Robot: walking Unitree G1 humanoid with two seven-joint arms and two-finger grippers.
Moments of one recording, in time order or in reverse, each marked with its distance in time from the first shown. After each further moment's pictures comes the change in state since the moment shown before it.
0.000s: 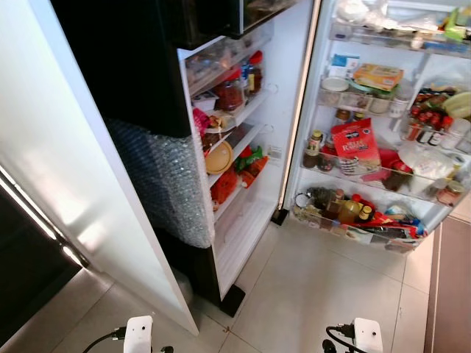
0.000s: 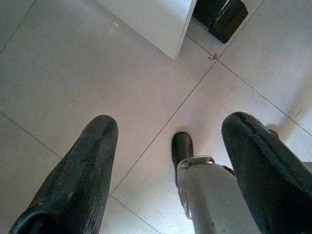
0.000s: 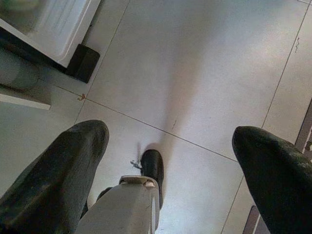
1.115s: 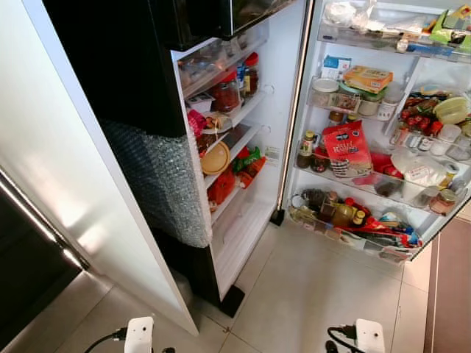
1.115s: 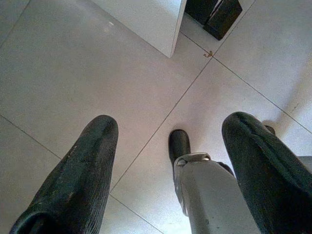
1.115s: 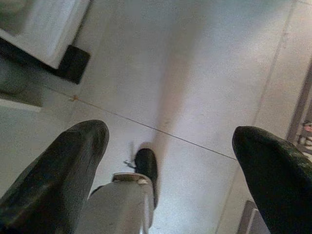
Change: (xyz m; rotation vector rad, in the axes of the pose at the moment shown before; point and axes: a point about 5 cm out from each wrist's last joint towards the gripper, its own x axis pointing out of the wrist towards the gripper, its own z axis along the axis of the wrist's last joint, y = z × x) left arm 0.000 -0.001 -0.001 0.007 0.011 -0.019; right arm -0.001 -0.005 -0.002 0.002 -0.005 -0.082
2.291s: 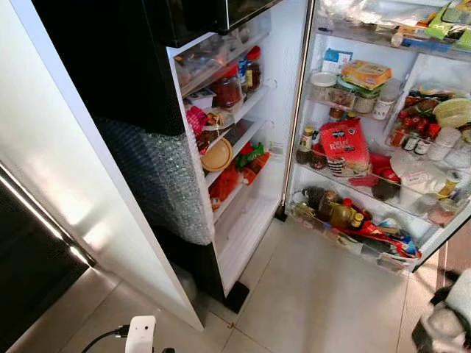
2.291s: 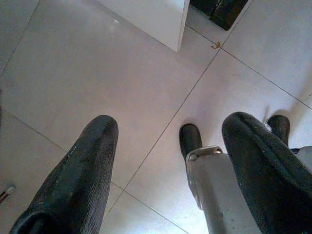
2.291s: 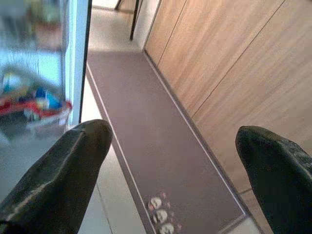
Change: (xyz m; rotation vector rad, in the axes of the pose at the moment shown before) left arm 0.000 0.000 0.002 0.068 0.002 -0.010; right arm -0.030 -0.098 0.135 0.241 -0.505 -0.844
